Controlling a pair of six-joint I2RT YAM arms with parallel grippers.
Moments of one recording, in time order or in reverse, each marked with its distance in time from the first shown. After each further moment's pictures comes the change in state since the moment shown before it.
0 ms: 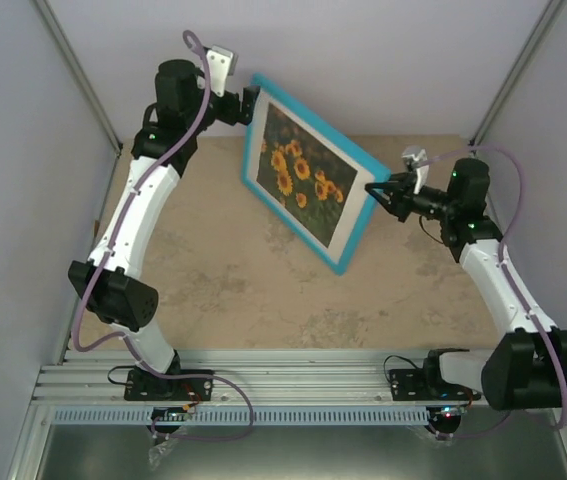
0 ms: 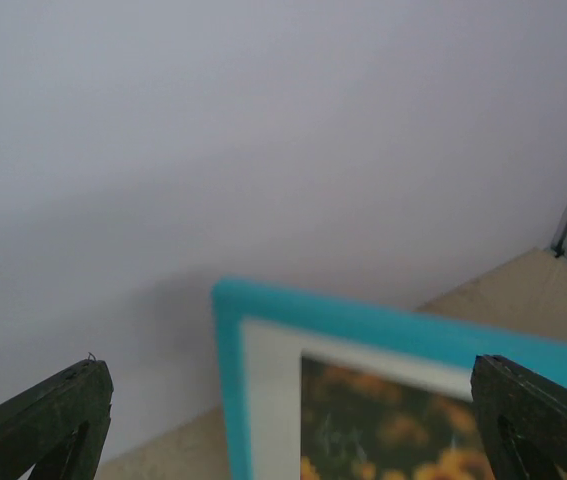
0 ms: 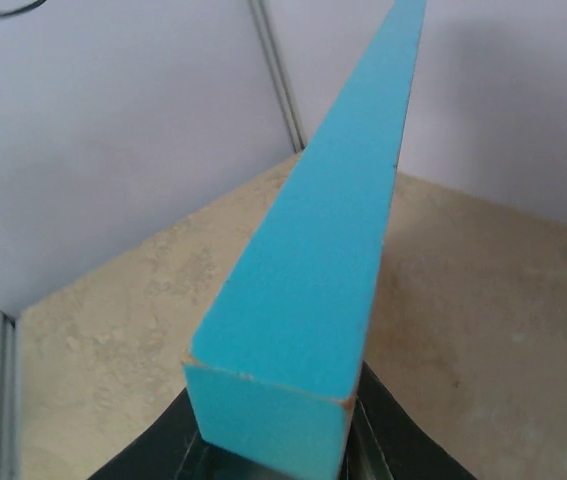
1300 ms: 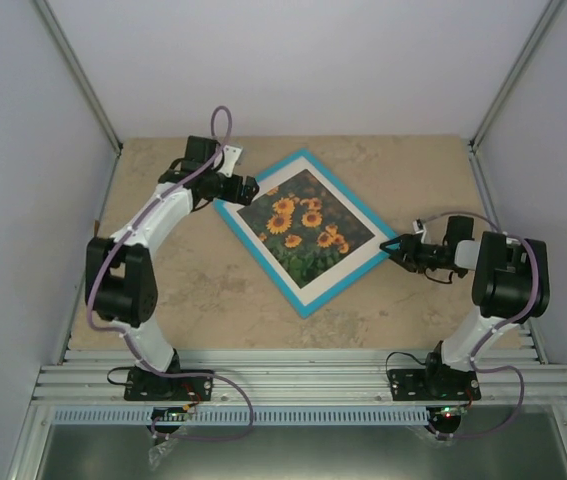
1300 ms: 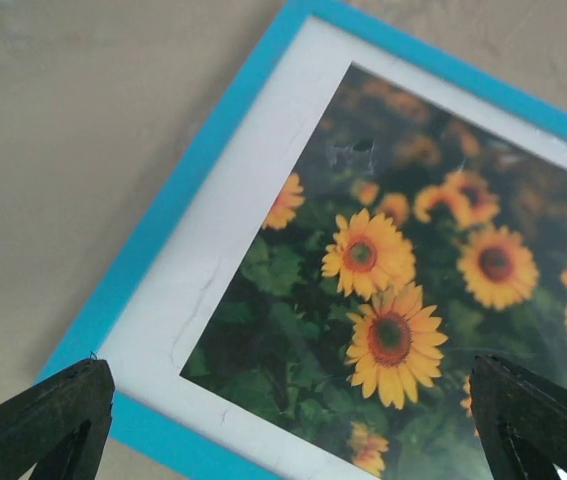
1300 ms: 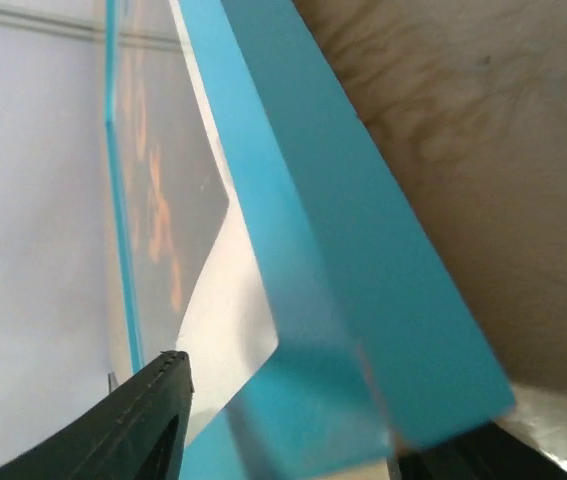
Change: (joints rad) left arm 0.052 -0.023 -0.608 -0.040 0.132 -0.069; right arm -0.322 0.548 -0.293 -0.013 -0.117 0.294
